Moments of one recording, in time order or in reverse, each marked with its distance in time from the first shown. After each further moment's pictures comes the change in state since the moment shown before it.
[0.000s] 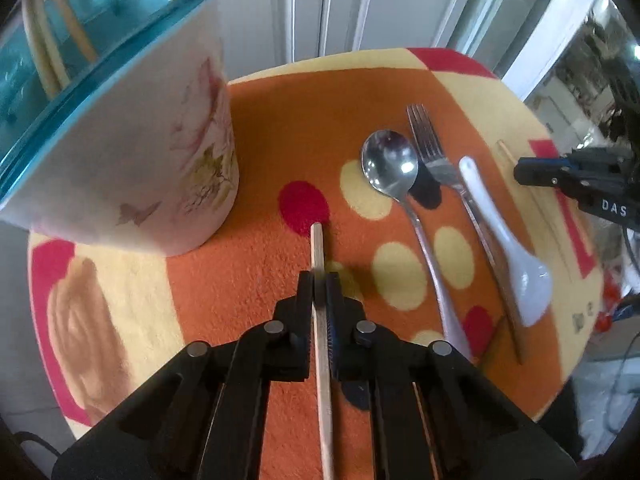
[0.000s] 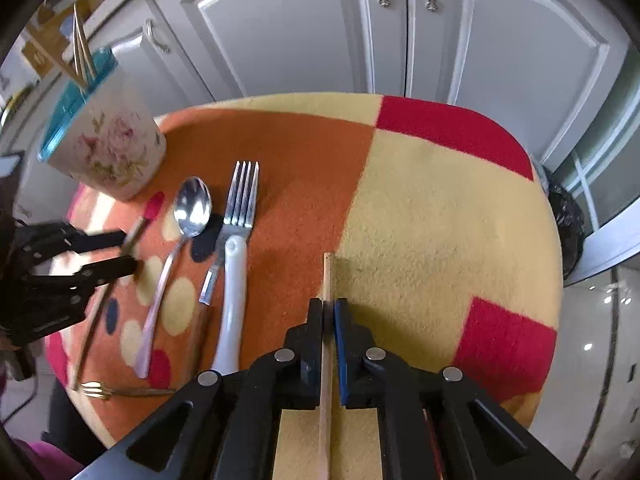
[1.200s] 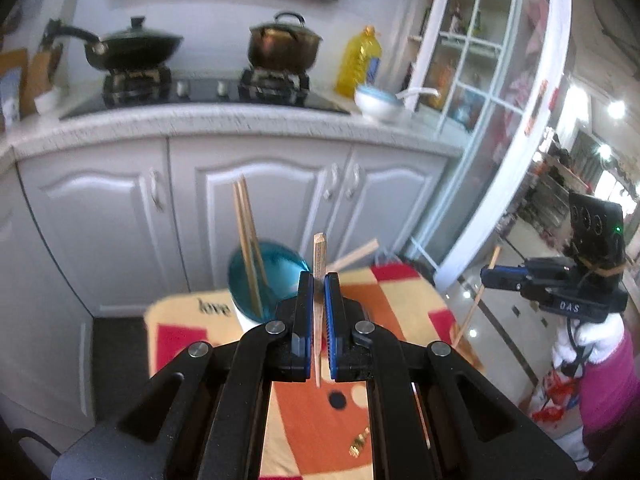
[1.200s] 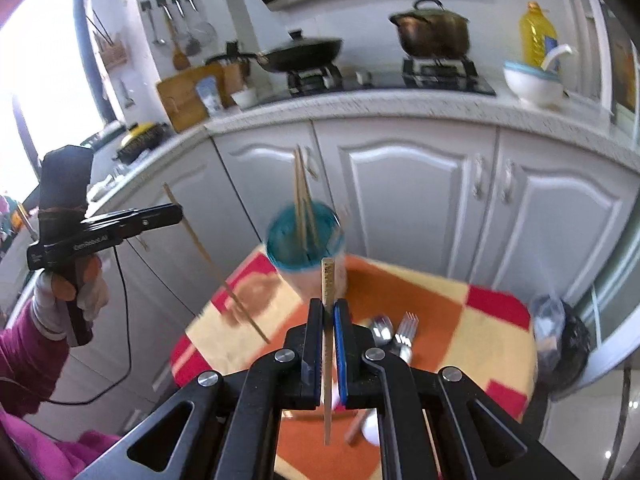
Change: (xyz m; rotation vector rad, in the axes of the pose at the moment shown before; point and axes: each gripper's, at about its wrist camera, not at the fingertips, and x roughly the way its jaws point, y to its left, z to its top) left arm -0.286 0.059 -0.033 -0.129 -0.606 -0.071; right arm -0.215 0.125 0.002 -0.231 -0.409 0.195
